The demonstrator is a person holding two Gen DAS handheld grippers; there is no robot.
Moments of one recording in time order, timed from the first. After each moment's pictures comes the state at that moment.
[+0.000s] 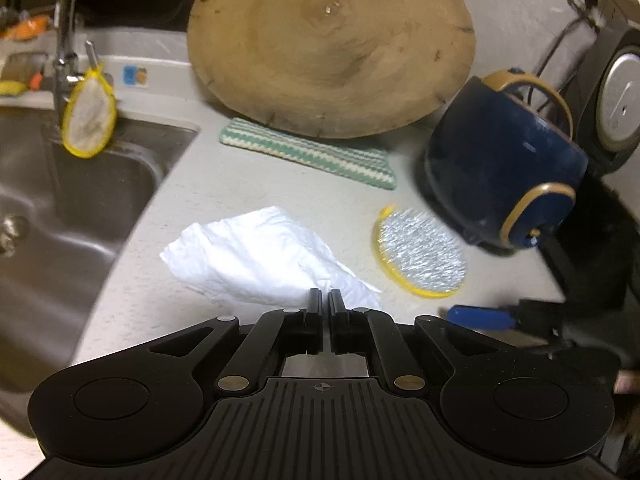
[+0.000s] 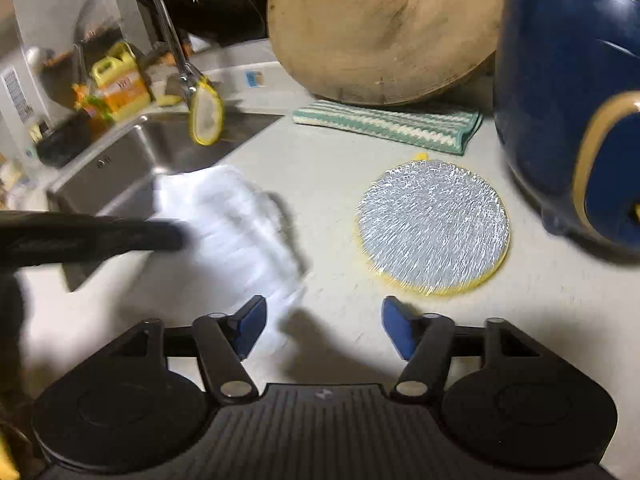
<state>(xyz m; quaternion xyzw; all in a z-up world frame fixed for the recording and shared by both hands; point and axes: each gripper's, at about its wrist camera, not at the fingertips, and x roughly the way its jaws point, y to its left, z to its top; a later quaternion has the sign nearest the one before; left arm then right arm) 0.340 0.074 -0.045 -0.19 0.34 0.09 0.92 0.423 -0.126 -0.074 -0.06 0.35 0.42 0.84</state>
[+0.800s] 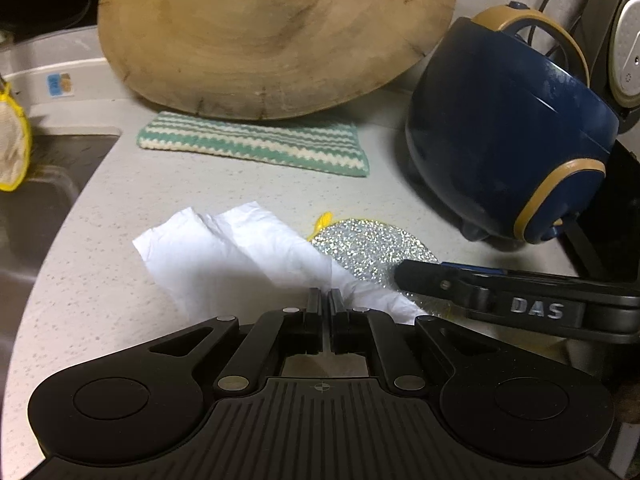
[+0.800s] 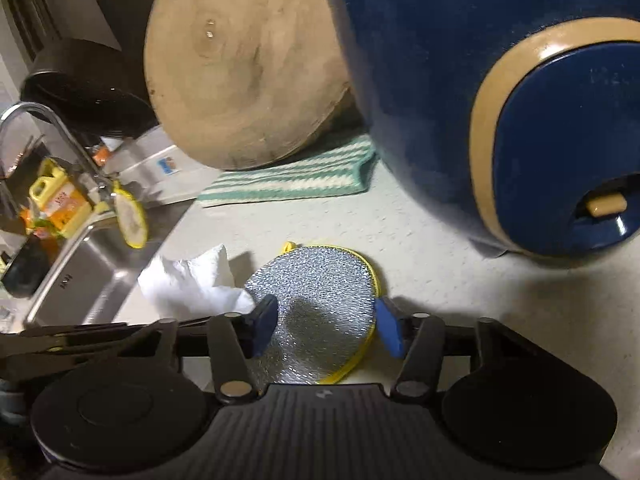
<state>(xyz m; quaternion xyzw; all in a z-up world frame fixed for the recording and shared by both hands) 0.434 0.046 -0.065 -0.13 0.38 0.06 0.91 0.503 -0.130 -0.090 0.08 0.39 0.36 0.85</state>
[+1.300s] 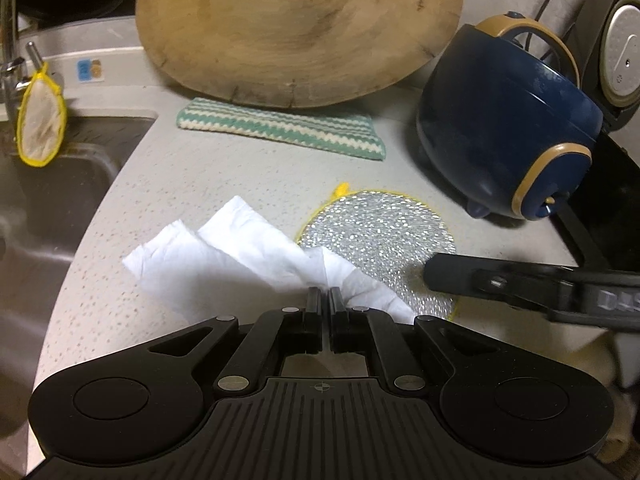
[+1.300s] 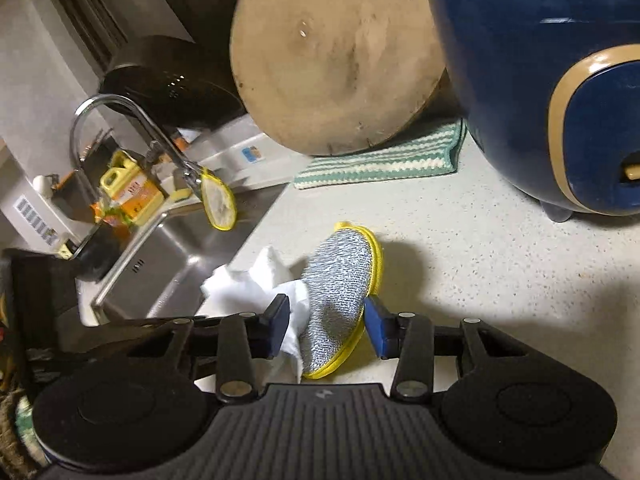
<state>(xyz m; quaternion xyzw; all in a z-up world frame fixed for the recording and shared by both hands) 0.388 0.062 -0.064 -0.14 0.38 0.07 0.91 0.462 -0.121 -0.072 0.10 0.39 0.43 0.81</state>
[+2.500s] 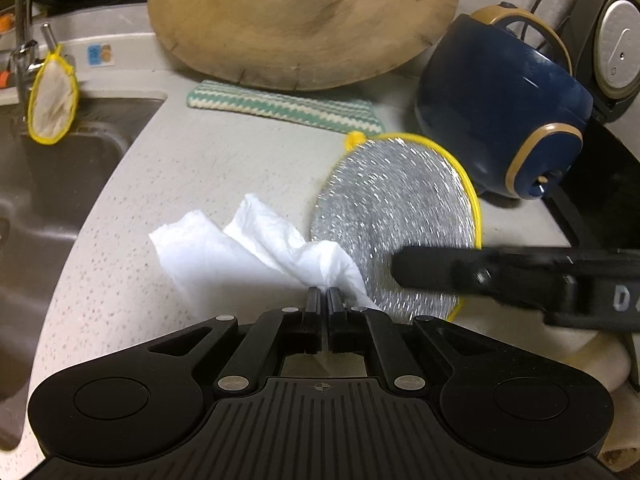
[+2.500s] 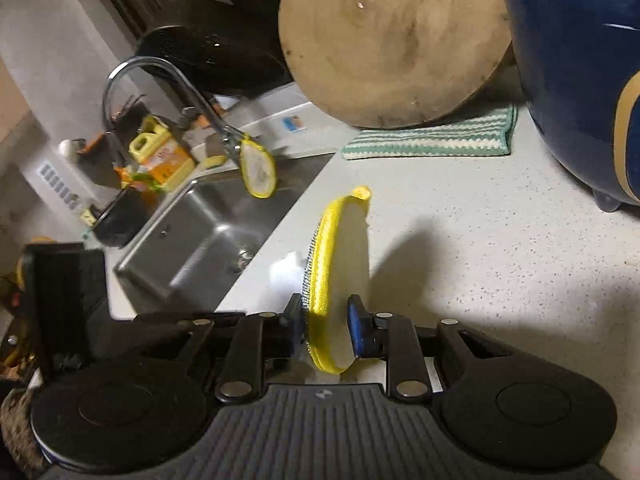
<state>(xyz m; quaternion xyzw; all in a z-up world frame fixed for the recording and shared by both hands) 0.361 0.059 -0.072 -0.14 0.38 0.06 0.91 0.431 -0.099 -0.055 0.06 0.39 0.47 0.79</state>
